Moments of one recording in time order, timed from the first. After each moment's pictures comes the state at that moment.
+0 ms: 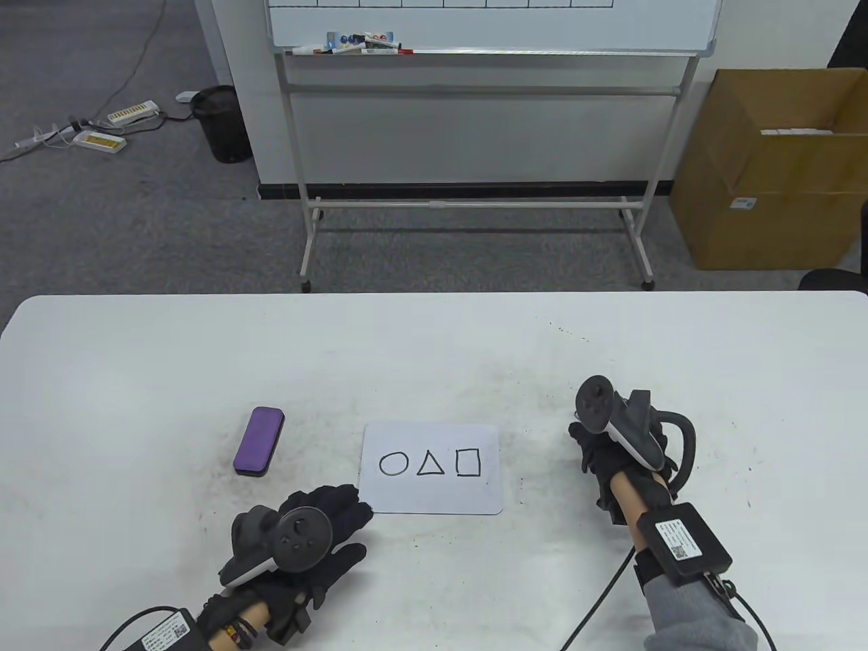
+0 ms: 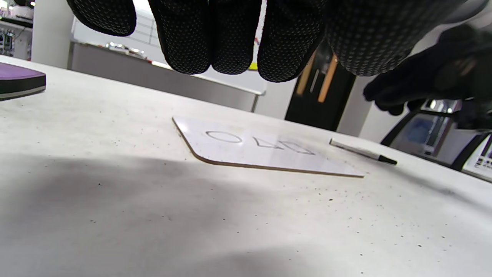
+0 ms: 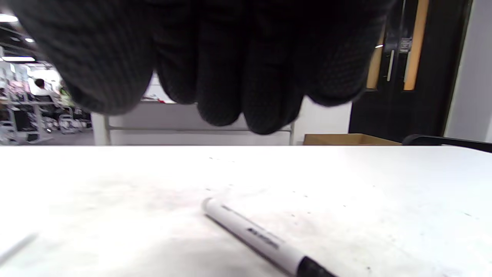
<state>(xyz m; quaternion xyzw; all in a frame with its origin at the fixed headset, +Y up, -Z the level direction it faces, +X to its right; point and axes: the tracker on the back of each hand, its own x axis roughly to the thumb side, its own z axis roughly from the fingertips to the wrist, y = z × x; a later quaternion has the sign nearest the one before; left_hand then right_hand) -0.206 -0.723 -0.306 -0.01 -0.22 0.12 0.97 0.199 -0.667 -0.407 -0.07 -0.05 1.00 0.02</state>
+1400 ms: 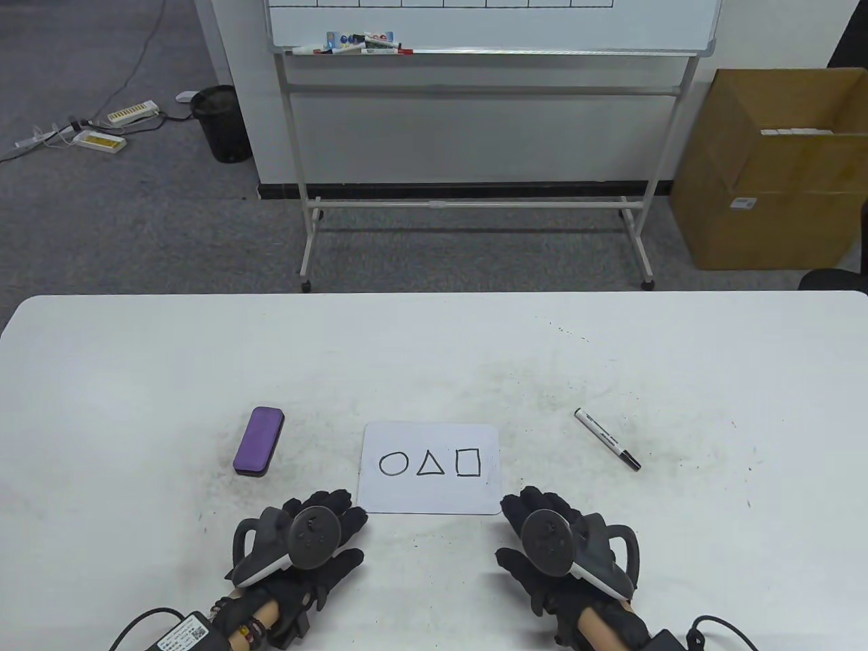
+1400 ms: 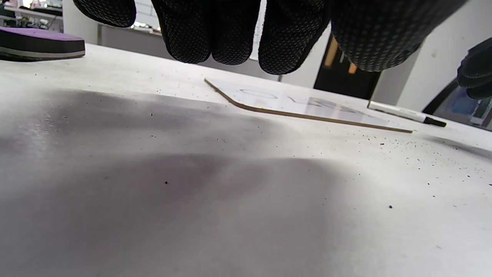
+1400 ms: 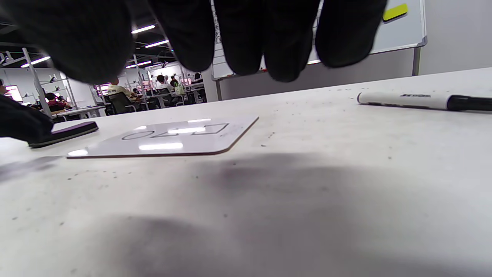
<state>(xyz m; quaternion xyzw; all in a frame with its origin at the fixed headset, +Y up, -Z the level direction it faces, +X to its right) -0.205 -0.751 -0.313 -0.05 -0.18 0.08 0.98 0.131 -0.727 -0.293 0.11 0.01 0.99 0.10</state>
